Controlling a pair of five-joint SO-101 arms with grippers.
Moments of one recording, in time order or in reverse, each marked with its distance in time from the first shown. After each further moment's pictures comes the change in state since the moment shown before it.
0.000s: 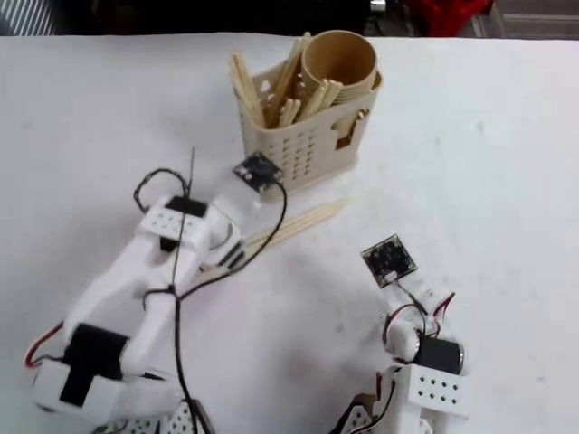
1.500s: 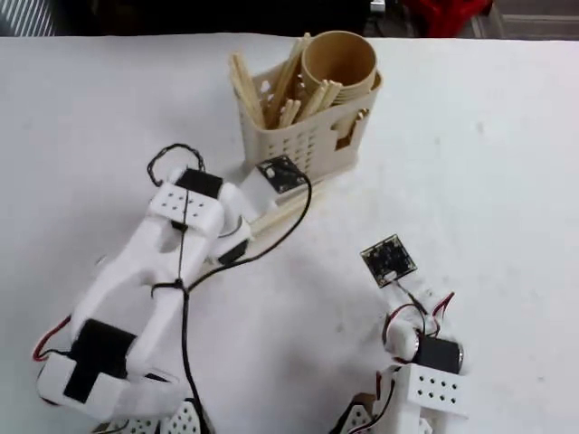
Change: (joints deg) left arm 3.8 0.9 -14.2 22.9 -7.1; right arm 0.0 0.0 0.0 0.0 0.0
